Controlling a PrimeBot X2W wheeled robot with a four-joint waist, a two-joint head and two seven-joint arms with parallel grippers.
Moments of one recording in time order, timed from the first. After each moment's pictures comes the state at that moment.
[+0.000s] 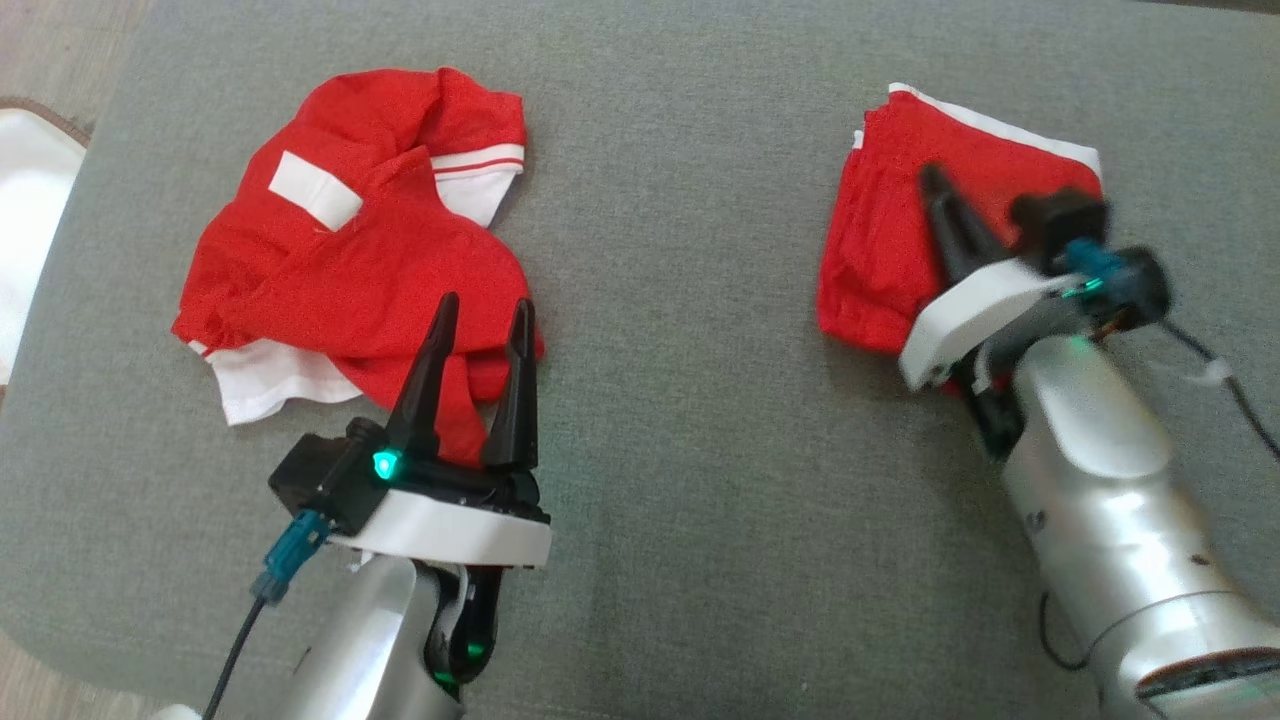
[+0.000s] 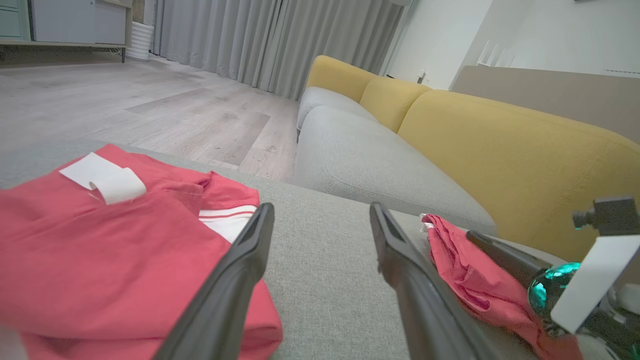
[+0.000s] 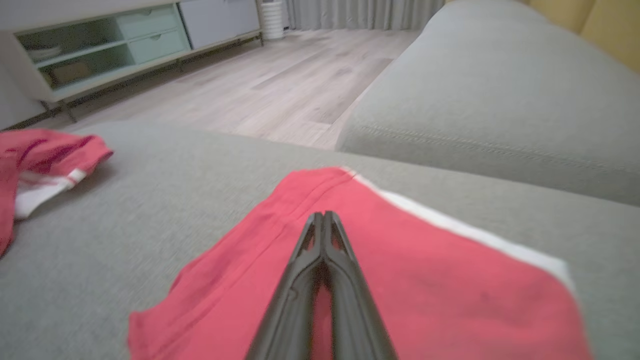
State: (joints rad) left arm -0.26 0.04 -0.36 0.22 -0.45 -0.08 -0.25; right arm -0.74 -0.08 0.15 0.93 0.05 0.13 -0.24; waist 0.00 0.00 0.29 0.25
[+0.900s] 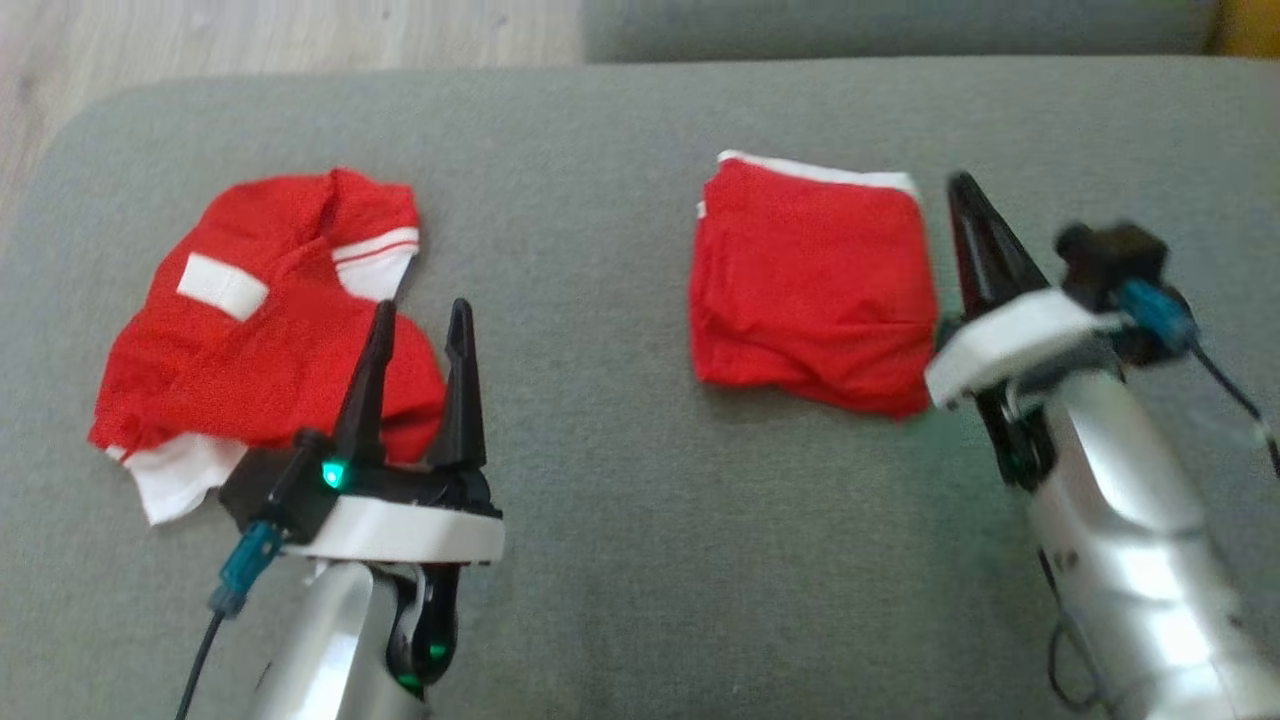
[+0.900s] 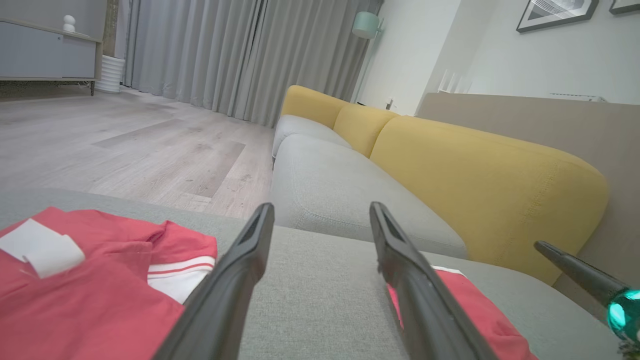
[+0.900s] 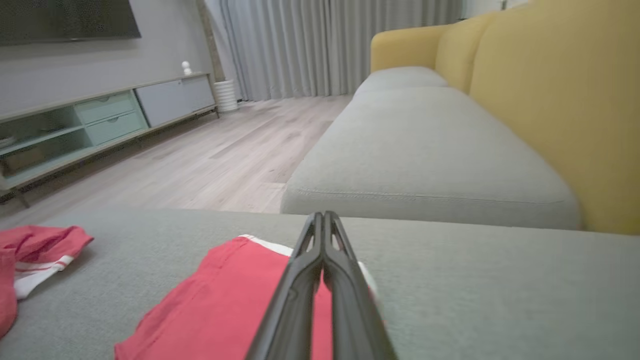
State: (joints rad) left arm -0.25 0.04 -0.26 0.23 -0.42 -0.07 -0.25; right arm -0.64 -0.11 0.22 0.79 0.22 0.13 -0.25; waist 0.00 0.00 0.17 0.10
